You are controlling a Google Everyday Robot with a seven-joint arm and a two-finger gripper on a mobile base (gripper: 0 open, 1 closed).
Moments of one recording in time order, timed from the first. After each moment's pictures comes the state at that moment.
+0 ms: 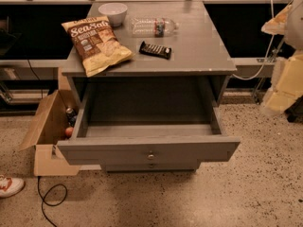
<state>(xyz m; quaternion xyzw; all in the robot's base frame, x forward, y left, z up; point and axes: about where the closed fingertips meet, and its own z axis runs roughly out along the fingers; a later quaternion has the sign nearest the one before) 0.436 -0.208 1.005 -0.60 0.77 -0.07 0.20</state>
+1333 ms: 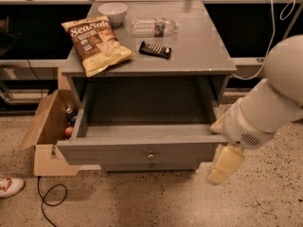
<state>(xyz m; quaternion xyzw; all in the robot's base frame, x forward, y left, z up) 0.394 -0.154 0.799 -0.58 0.80 0.11 0.12</state>
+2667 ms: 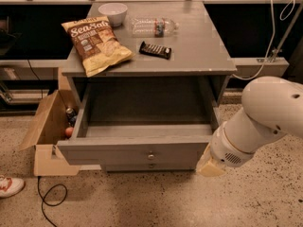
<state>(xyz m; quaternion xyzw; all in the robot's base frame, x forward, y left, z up) 0.389 -0.141 0.723 -0.57 0.81 0.14 0.11</state>
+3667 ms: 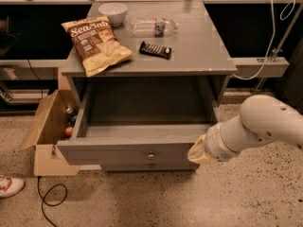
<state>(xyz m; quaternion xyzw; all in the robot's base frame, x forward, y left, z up) 0.458 -0.137 0.665 -0.64 0.72 0.13 0.22</state>
